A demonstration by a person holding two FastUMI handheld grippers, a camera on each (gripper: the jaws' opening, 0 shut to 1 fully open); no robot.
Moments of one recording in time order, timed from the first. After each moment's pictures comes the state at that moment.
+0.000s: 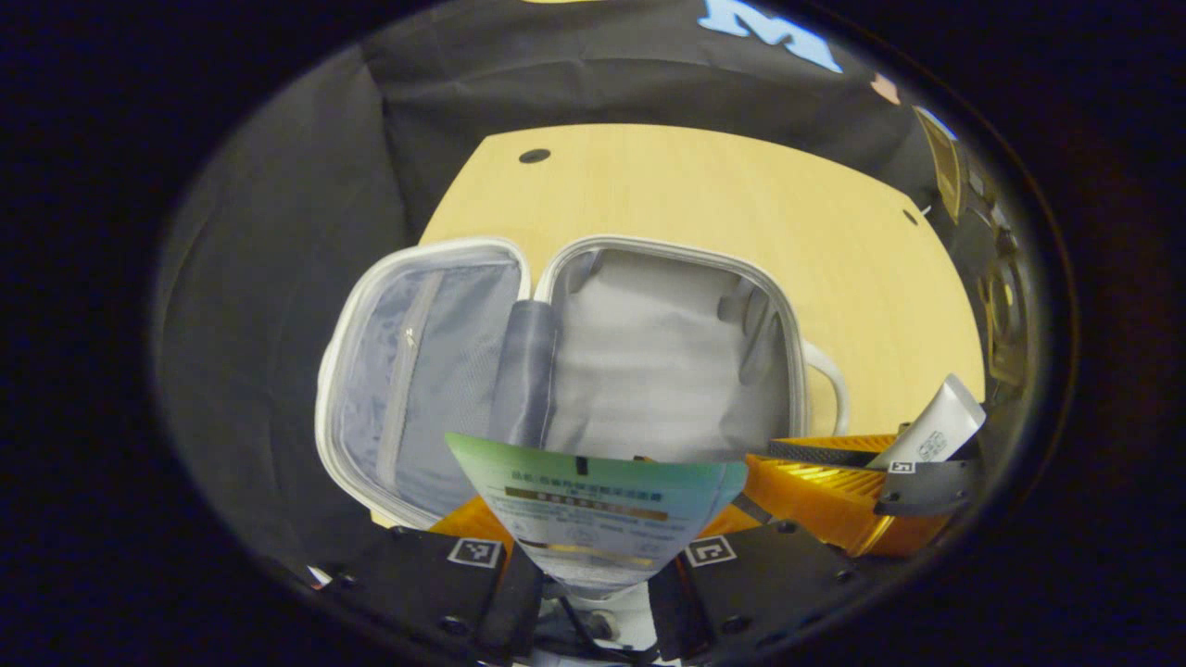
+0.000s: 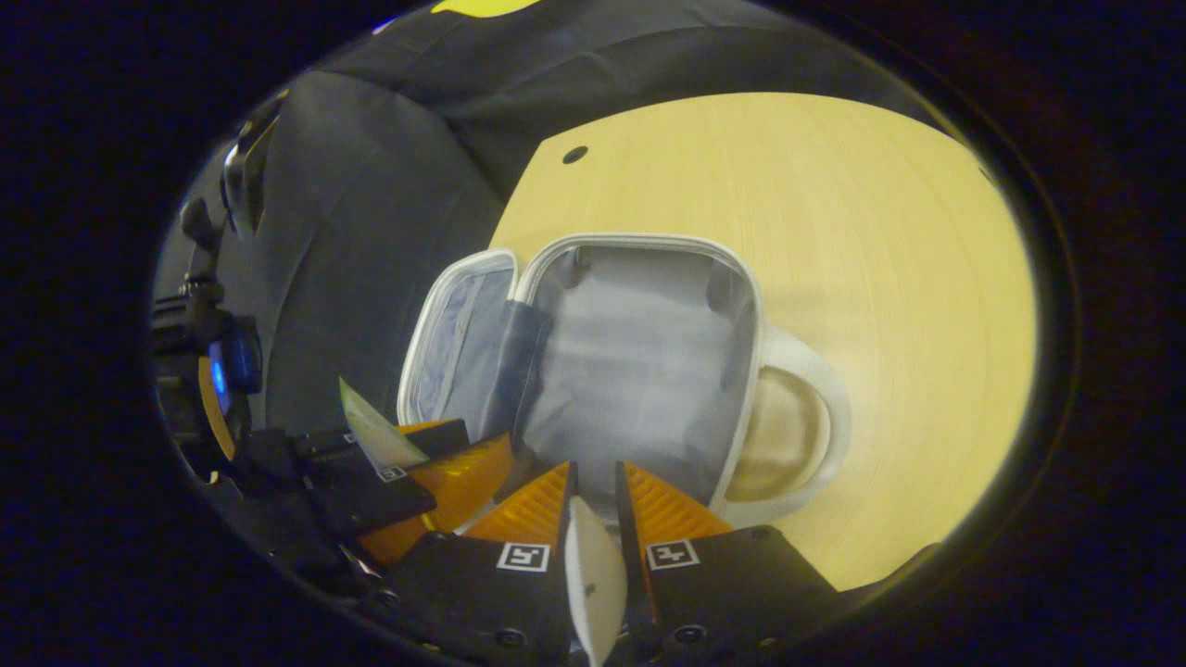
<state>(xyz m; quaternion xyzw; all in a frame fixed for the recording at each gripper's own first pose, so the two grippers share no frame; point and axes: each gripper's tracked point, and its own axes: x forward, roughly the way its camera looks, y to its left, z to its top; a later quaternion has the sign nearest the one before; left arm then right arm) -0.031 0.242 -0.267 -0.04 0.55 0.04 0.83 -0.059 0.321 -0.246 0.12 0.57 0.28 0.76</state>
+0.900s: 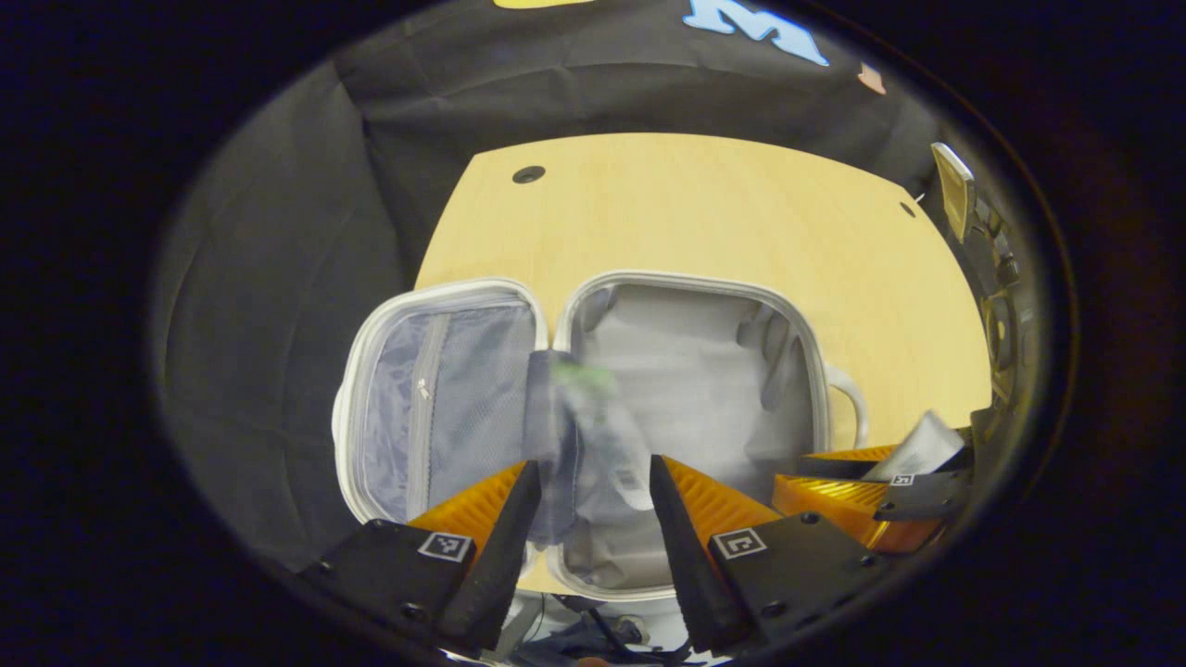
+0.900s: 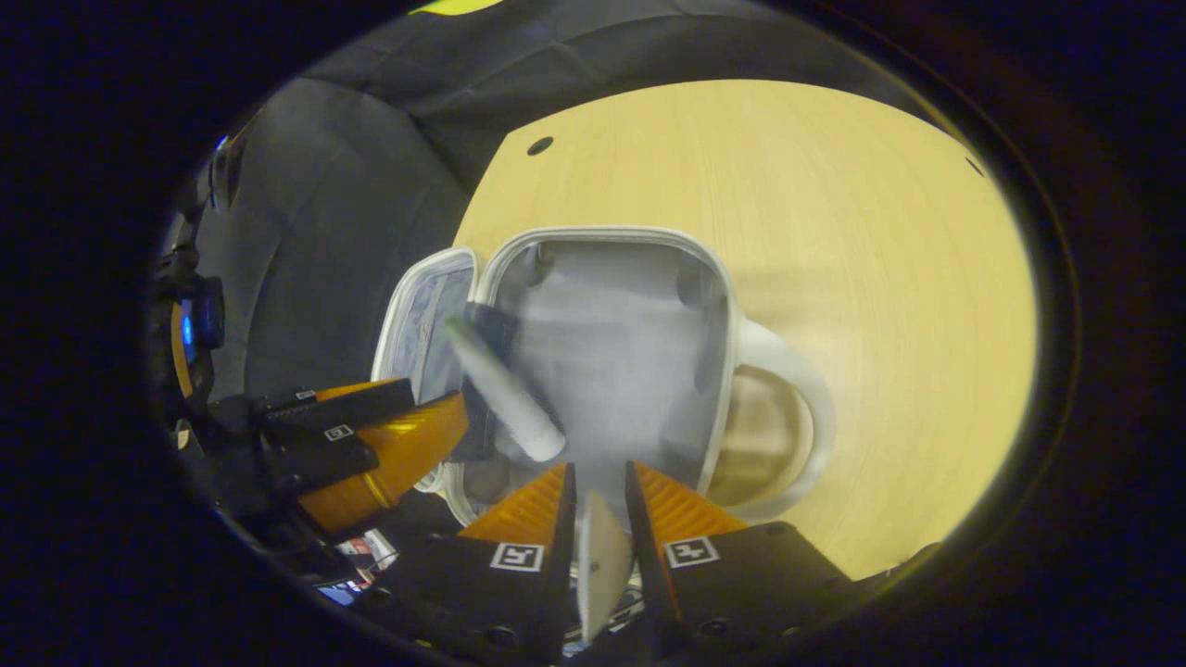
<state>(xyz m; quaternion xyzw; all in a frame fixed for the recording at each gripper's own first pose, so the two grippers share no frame) 0.007 0.268 -0.246 0.03 0.54 0.04 0.84 -0.053 0.315 -0.263 0.11 0.59 0.24 0.76</state>
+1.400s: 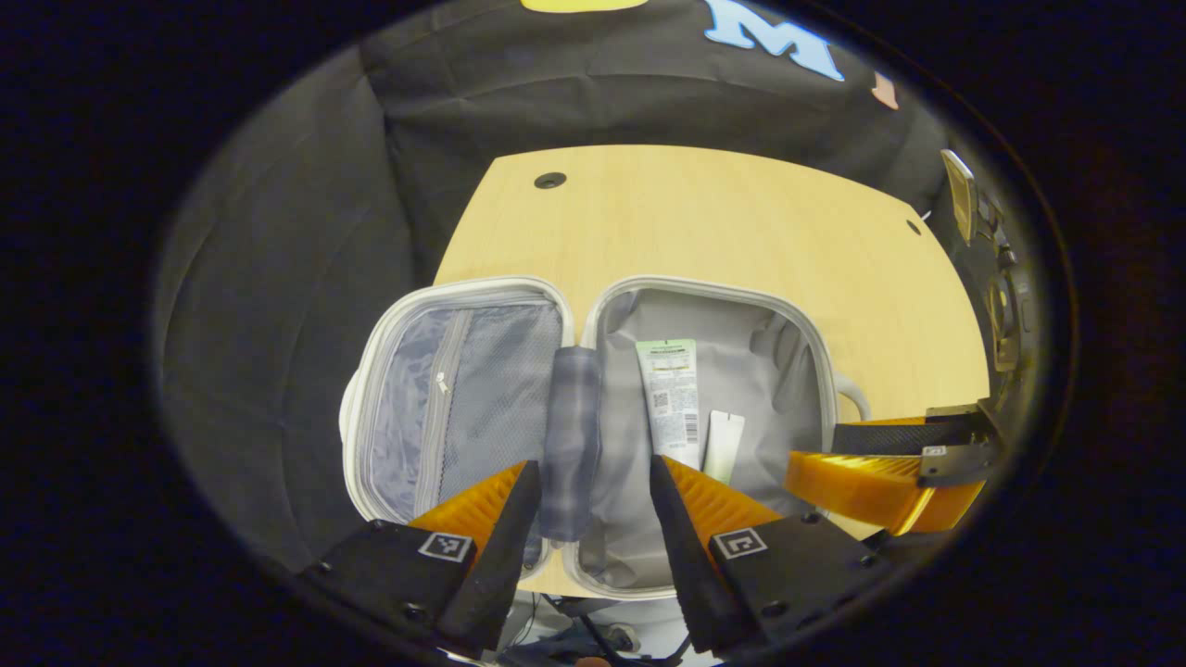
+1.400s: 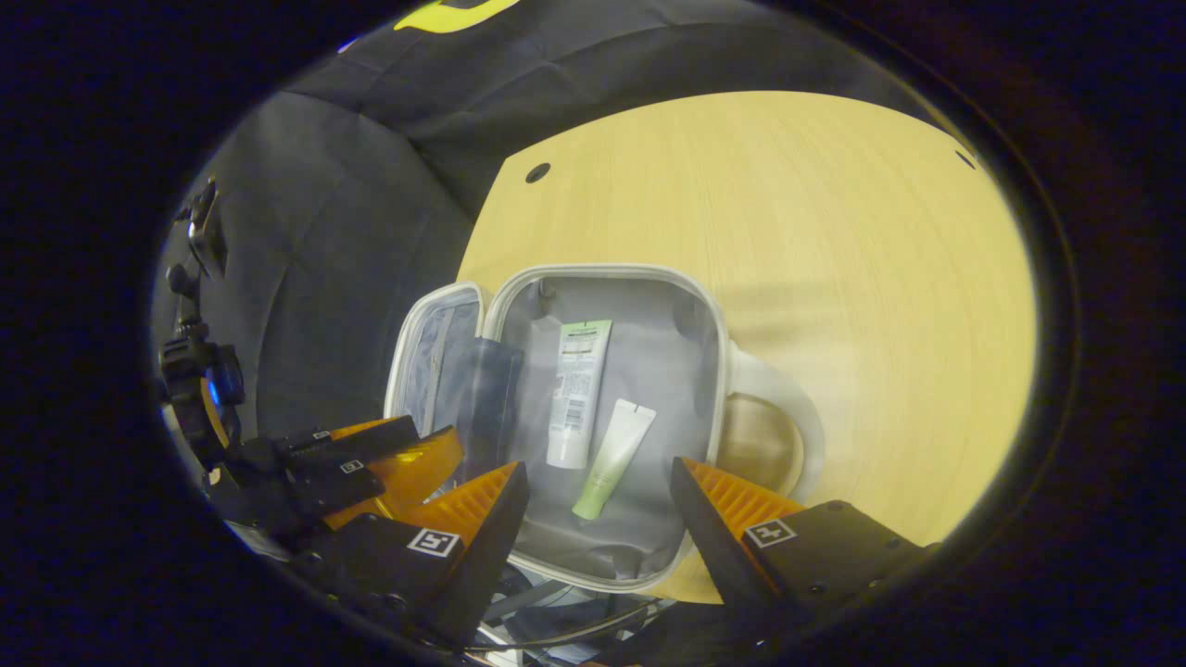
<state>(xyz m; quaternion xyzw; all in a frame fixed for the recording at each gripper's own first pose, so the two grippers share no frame) -0.003 0.291 -0.244 -0.01 0.52 0.05 0.85 -0.033 0.308 -0.248 0.13 0.57 0.24 0.77</state>
